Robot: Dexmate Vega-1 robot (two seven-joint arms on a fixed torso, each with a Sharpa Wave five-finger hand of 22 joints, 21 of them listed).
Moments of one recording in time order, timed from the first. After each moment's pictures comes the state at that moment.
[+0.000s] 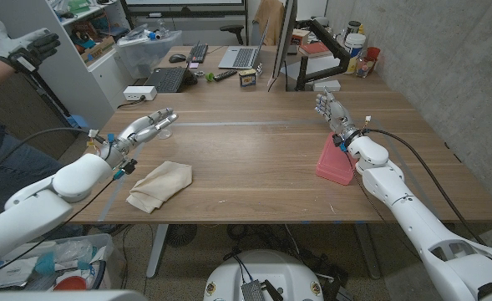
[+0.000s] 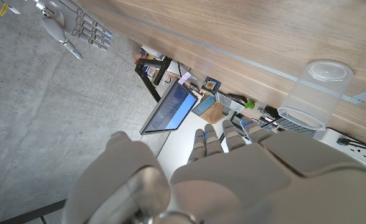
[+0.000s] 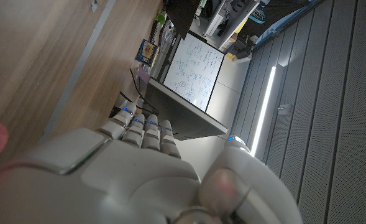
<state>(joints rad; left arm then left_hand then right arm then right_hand) 1.42 1.07 -0.05 -1.87 -0.29 -0.16 0.09 0.41 0.00 -0.05 0.07 0.37 -0.01 0.00 0.20 0.18 0.00 -0.05 0.20 0.19 -0.03 0.05 0.19 0.18 -0.10 0.09 0.20 0.18 -0.80 -0.38 -0.22 -1.29 0.38 0.20 0.15 0.20 0.00 0.15 0.07 0.20 0.07 0.08 0.19 0.18 0.07 0.11 0.21 0.18 0.02 0.07 0.19 0.18 0.11 -0.02 0.20 0.18</state>
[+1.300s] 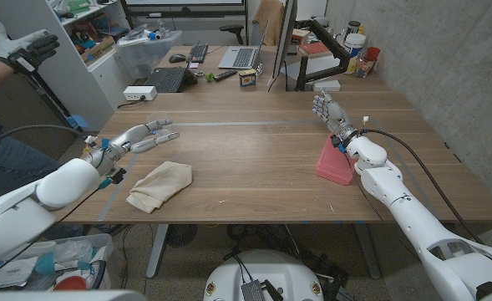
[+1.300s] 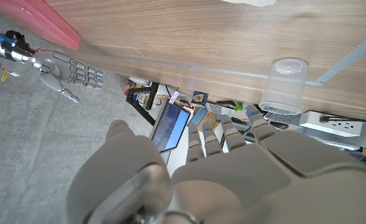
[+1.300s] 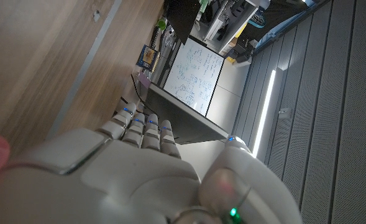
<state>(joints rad) 1.63 1.01 -0.28 -2.03 -0.03 0.00 0.01 0.52 0.00 -0.05 0.02 0.37 0.08 -0.08 0.23 0.19 0.04 -0.08 0.22 0.19 0.02 0.04 0.20 0.19 0.00 0.20 0.23 0.18 -0.79 -0.37 -0.22 -1.29 0.37 0.20 0.16 0.20 0.00 0.15 0.06 0.20 0.07 0.08 0.19 0.18 0.08 0.11 0.20 0.18 0.03 0.07 0.19 0.18 0.11 -0.02 0.20 0.18</state>
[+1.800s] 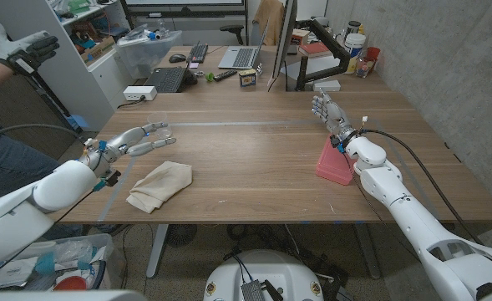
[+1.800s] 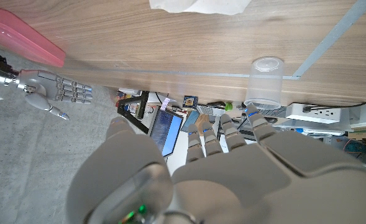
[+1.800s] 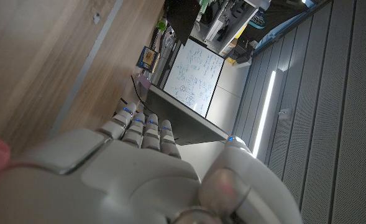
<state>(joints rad) 1.66 0.97 -0.32 -2.06 0.08 0.05 -0.01 0.54 0.00 -0.05 0.01 0.37 0.08 -0.08 0.23 0.19 0.04 -0.08 0.22 0.19 0.03 0.03 0.20 0.19 0.00 0.20 0.23 0.18 -0.80 -0.37 -0.23 -1.30 0.37 0.19 0.15 0.20 0.00 0.15 0.06 0.20 0.07 0.08 0.19 0.18 0.08 0.11 0.21 0.18 0.04 0.07 0.19 0.18 0.11 -0.02 0.20 0.18</state>
